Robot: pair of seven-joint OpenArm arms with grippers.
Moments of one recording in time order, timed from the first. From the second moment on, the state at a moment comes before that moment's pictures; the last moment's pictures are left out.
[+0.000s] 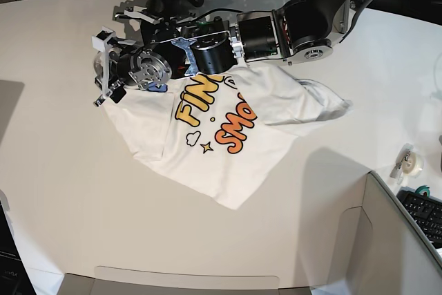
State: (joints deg) left arm -33.7 6.9 79.8 71.2 32.3 -26.9 20.7; right arm -23.2 9.0 -35.7 83.4 -1.7 -43.5 2.1
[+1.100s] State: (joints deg) left arm -30.4 5.2 79.6 79.6 38.3 -26.5 22.8; right arm -21.5 13.1 -40.5 83.3 -2.2 -44.3 0.8
